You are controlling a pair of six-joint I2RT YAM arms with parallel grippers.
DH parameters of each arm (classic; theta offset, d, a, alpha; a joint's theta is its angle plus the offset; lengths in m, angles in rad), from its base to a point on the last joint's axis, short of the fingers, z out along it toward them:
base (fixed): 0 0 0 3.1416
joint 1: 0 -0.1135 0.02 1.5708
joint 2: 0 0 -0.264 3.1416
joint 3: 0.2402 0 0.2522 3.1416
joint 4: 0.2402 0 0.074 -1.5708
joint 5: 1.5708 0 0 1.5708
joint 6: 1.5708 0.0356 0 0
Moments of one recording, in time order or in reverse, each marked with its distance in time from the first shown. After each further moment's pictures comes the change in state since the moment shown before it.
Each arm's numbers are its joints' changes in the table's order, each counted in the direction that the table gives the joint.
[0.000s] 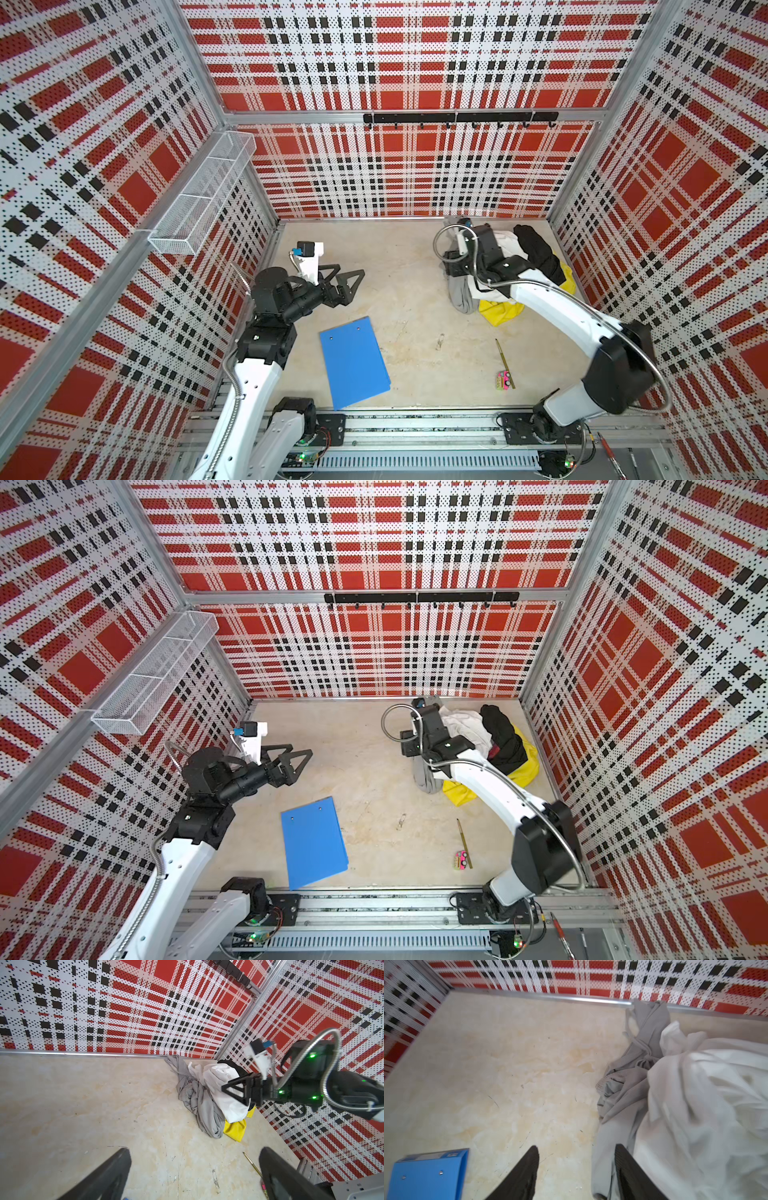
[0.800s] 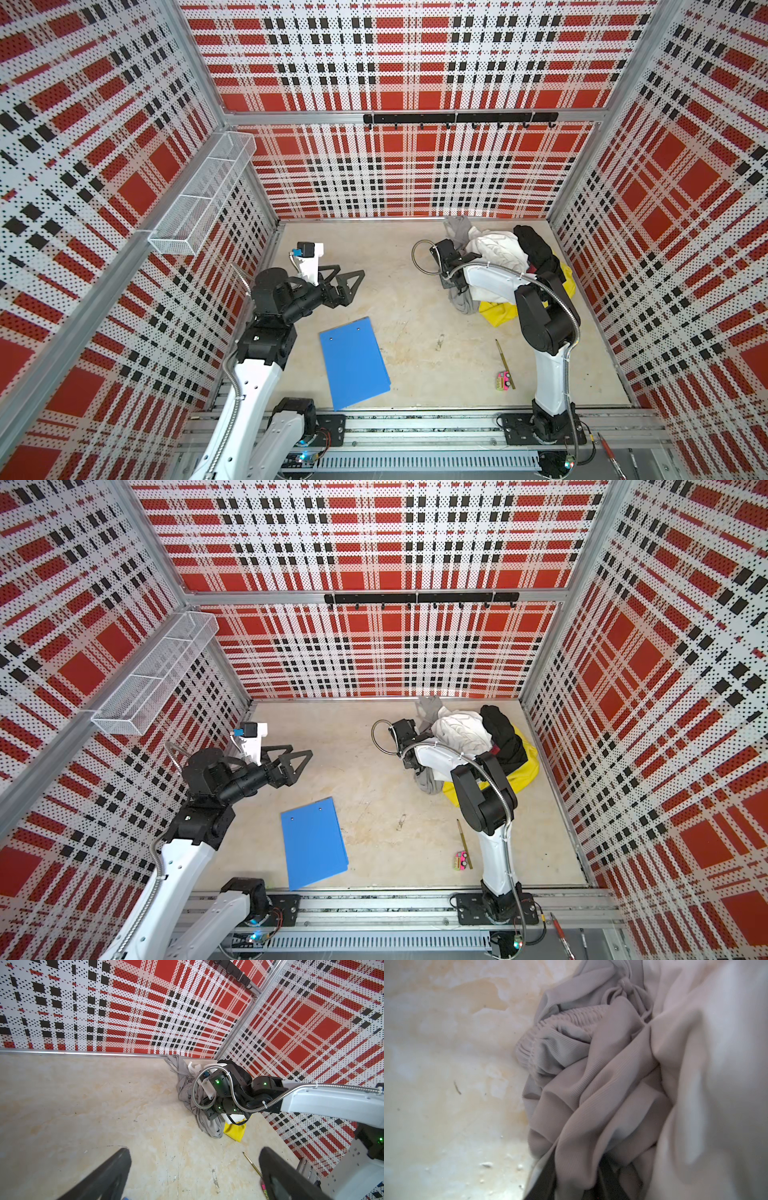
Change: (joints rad) left arm 0.005 -0.001 -0.003 0.000 0.000 0.000; right arm -0.008 0.437 0.175 0.132 0.348 -0.029
